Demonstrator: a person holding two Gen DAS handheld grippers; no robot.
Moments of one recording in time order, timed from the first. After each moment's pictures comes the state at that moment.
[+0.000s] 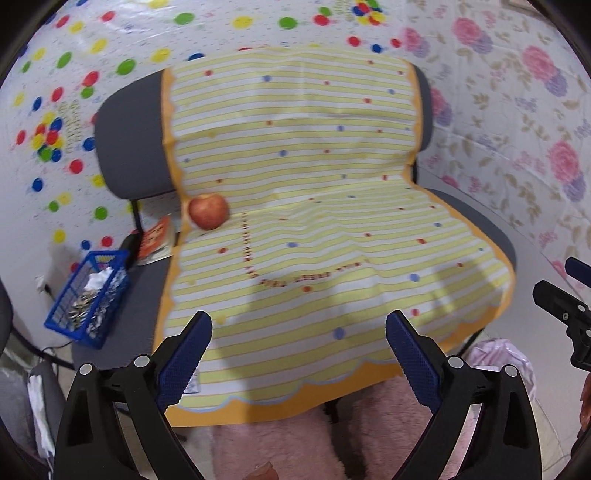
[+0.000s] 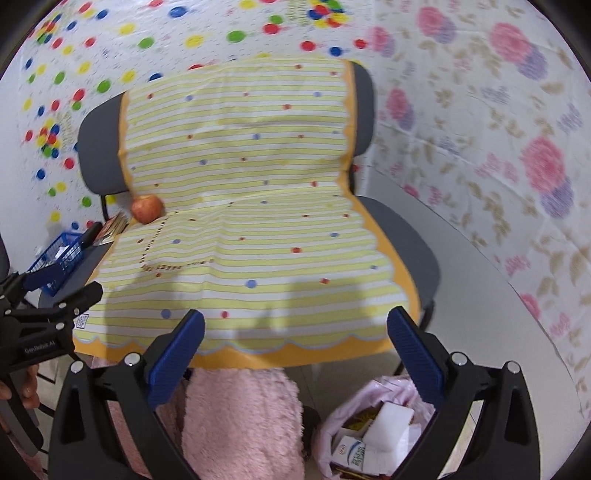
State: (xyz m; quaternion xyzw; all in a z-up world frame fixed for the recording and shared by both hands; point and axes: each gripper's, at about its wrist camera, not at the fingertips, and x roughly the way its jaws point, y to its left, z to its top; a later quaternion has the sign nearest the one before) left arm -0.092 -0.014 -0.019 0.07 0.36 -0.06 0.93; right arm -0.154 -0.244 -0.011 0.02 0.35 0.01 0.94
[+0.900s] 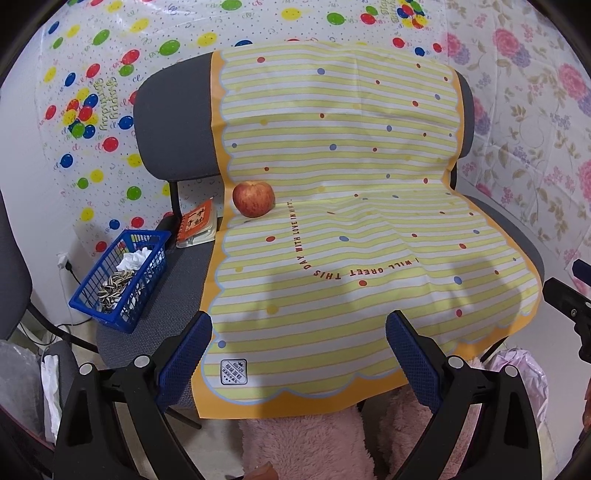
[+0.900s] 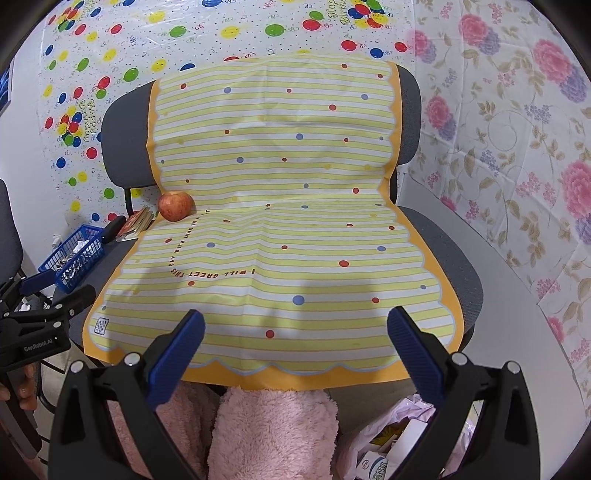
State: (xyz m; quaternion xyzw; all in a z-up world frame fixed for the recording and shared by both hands) left arm -0.089 0.026 -0.018 0.05 0.37 -0.01 0.93; right arm -0.126 -0.209 -0.010 0.01 0.35 0.05 0.93
